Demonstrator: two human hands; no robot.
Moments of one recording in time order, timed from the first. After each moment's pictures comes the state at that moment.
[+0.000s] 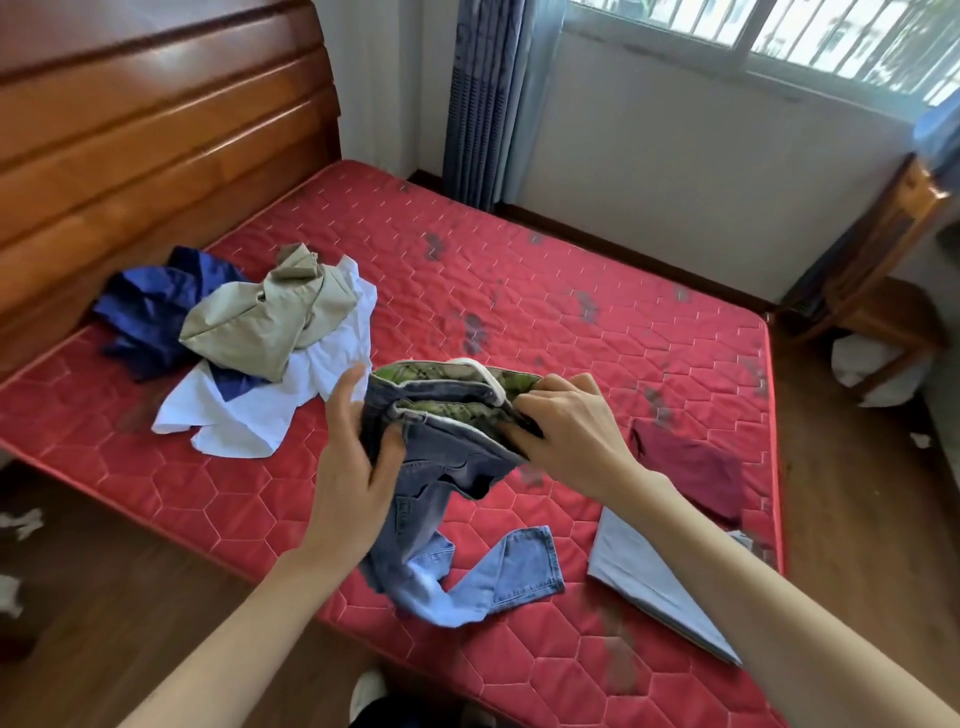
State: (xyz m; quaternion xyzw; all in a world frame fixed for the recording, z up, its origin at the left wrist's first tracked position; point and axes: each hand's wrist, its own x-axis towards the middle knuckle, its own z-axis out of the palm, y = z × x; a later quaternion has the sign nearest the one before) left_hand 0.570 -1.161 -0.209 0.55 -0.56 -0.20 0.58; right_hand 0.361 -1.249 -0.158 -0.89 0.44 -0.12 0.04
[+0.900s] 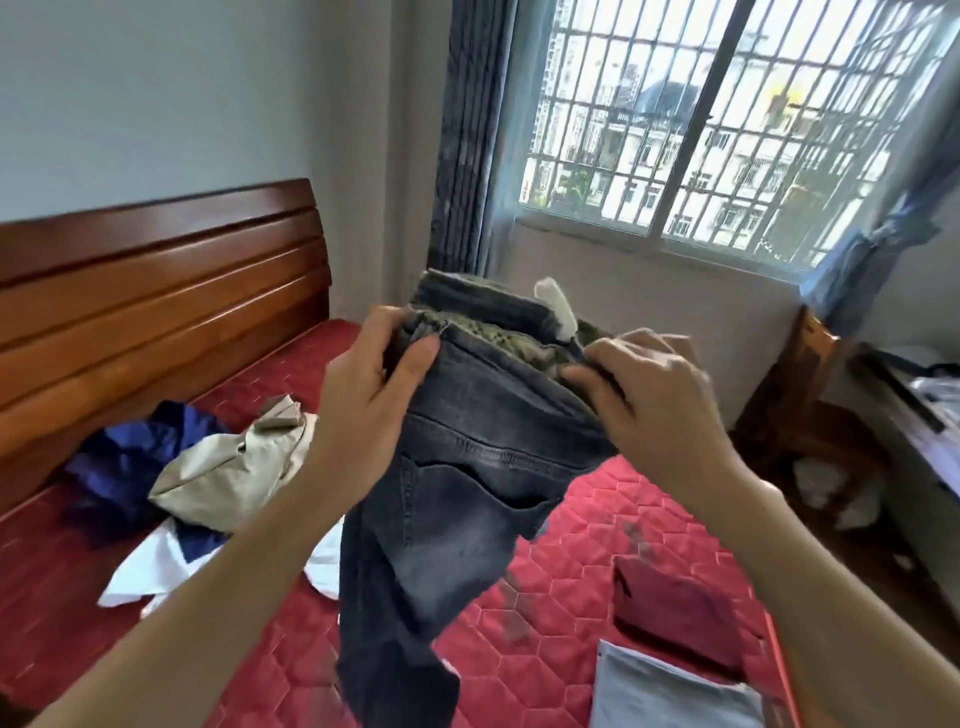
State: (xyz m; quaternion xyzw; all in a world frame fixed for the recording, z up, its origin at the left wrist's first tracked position) left_hand 0.577 -1.240 -0.020 0.44 -0.62 -0.11 0.64; right_hand 0.346 -1.251 0.041 -0.82 0.44 -0.33 -0.16
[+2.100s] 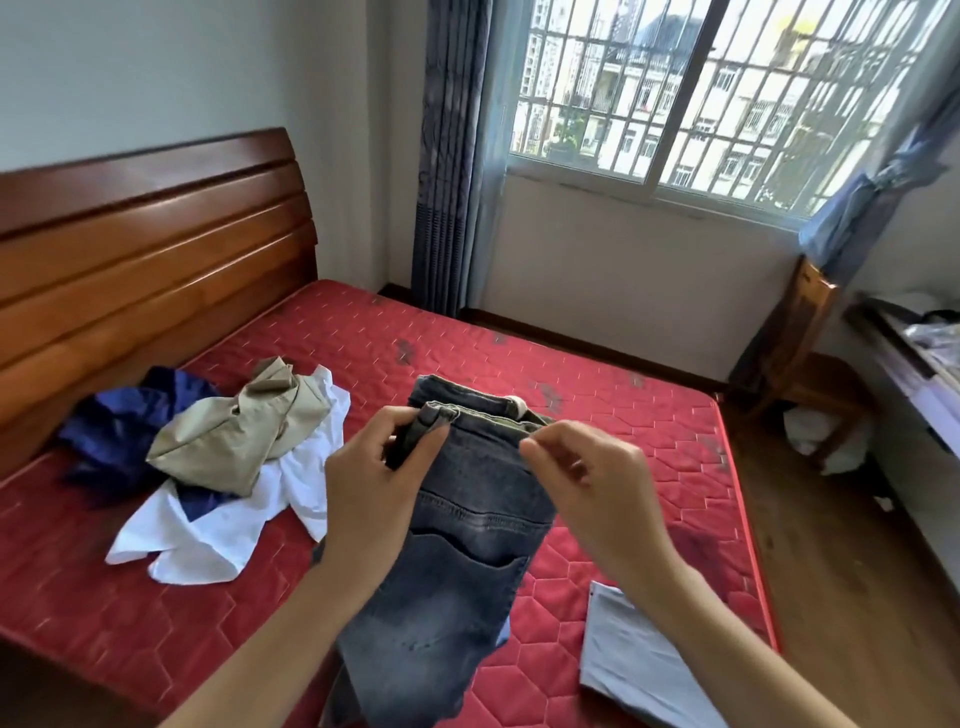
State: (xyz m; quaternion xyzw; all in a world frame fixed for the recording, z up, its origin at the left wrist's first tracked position) left_hand 0.536 -1.195 -0.106 0.55 -0.54 -0.17 0.62; right_hand 0.343 -1.208 -0.069 -0.77 0.47 -0.42 0.11
